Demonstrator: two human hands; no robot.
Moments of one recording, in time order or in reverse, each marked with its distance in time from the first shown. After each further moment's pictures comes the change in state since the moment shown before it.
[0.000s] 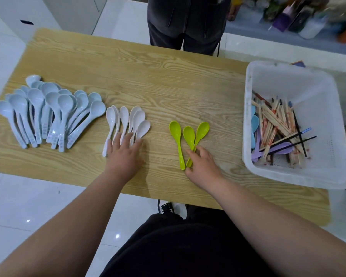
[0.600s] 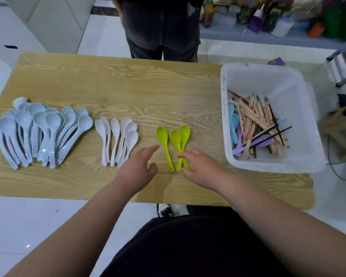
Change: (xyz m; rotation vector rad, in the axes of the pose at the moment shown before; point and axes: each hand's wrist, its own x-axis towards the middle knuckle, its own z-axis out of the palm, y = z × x) left_hand -0.028 0.076 -0.060 -0.455 -0.114 0.181; right_hand -0.045 0.009 -0.059 0.069 -0.002 -0.216
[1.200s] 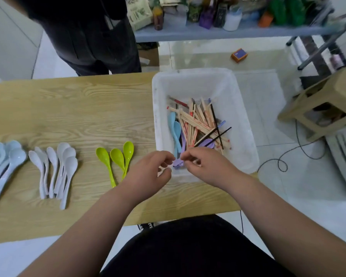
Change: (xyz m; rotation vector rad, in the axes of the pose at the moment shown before) left_hand 0.064 0.202 0.064 -0.162 -0.129 0.315; right_hand -0.079 0.152 -0.110 0.287 0.188 0.061
